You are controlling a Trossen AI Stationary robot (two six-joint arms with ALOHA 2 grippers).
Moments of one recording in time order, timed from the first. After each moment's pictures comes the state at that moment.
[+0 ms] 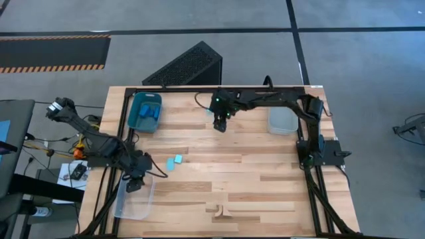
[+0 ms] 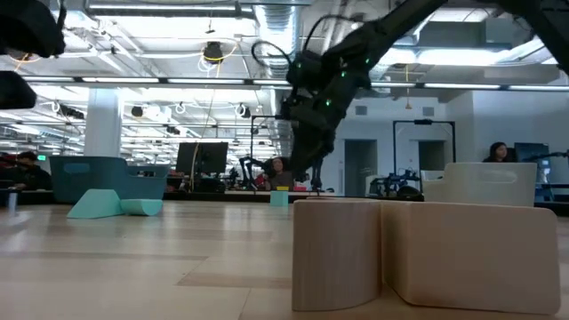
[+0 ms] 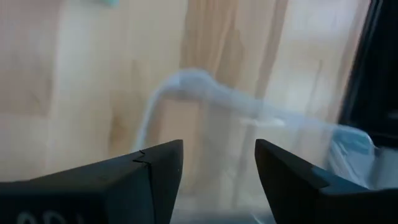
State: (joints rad) left arm -0.60 0.88 0.61 -0.88 0.14 -0.88; right arm -0.38 1.98 1.44 -0.46 -0.16 -0.07
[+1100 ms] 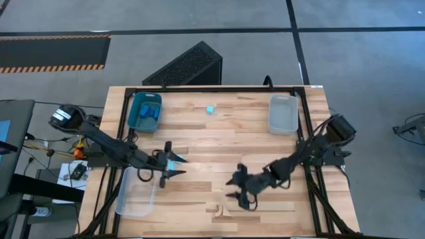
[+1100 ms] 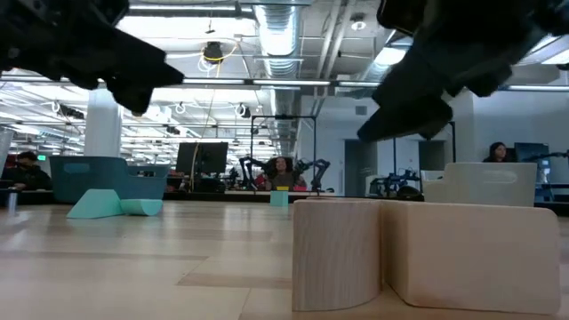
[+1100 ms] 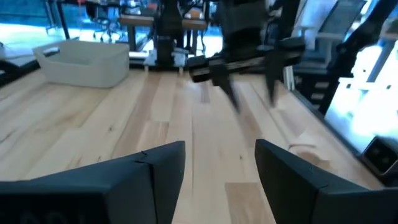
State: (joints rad) left arm -0.46 1.21 0.21 0.84 -0.38 -0.15; right arm 0.51 1.70 0.82 0.27 0.28 0.57
